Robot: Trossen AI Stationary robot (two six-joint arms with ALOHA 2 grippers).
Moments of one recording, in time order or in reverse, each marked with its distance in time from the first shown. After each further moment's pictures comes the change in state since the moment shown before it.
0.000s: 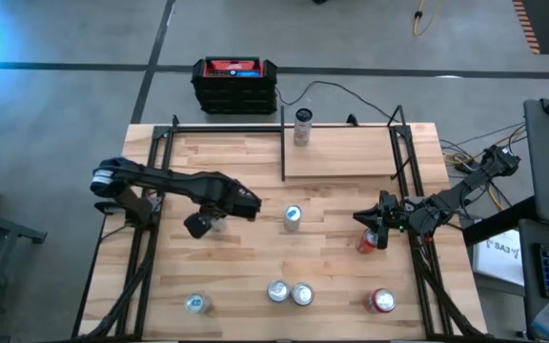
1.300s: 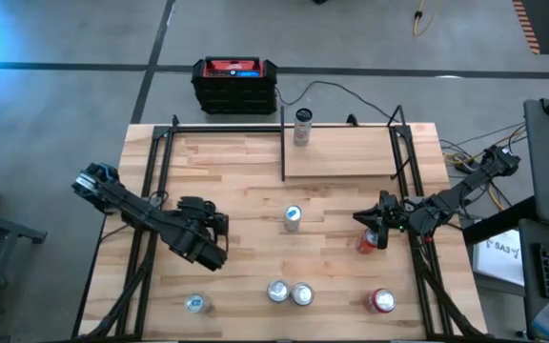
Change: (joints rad) left arm -0.364 -0.118 -0.313 -0.009 -0.417 0.345; right arm 0.000 0.000 0.000 0.000 0.000 0.000
